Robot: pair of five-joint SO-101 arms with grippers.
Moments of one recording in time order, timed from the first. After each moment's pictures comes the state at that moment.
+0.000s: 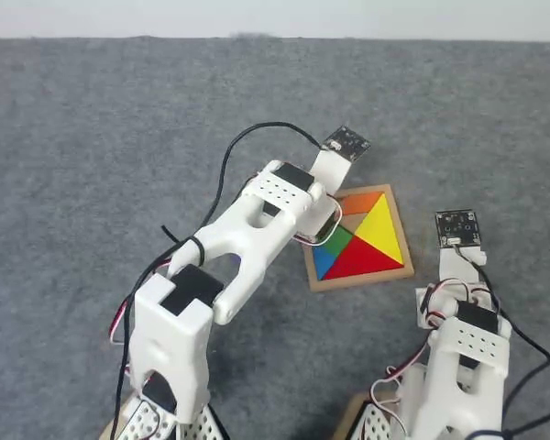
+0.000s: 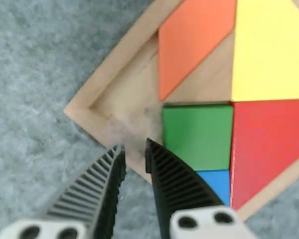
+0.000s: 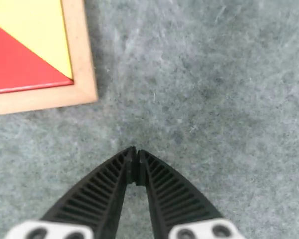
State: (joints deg) left arm 25.3 26.8 3.6 64.3 -1.1; right arm 18.2 -50.7 80.9 44.2 23.3
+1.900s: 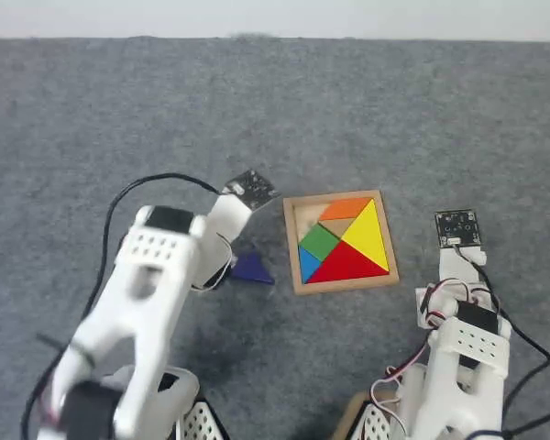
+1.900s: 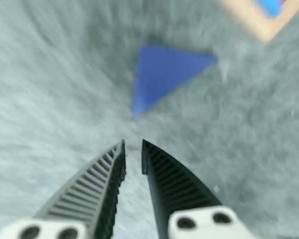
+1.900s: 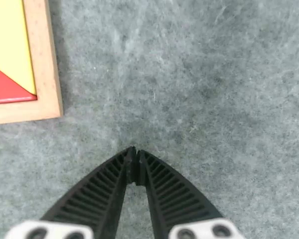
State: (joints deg) left arm 6.8 -26.4 46.0 74.2 -27.8; right arm 18.2 -50.7 80.9 44.2 23.3
